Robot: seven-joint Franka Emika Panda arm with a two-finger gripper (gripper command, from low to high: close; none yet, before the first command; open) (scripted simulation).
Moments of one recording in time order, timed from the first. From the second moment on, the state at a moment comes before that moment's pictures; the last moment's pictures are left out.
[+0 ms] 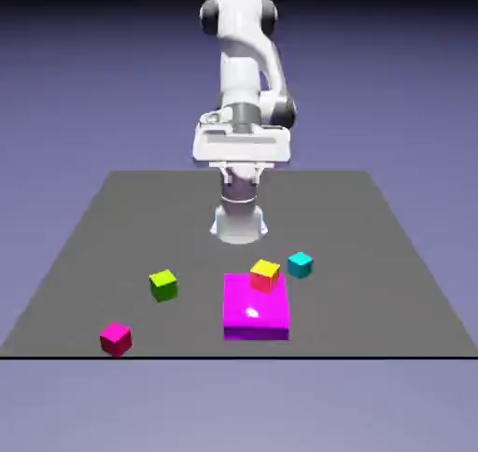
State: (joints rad) arm 0.02 -0.53 -0.03 -2.80 -0.02 3.00 0.71
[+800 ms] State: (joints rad) arm 0.10 0.34 -0.50 -2.57 -0.37 2.57 0.19
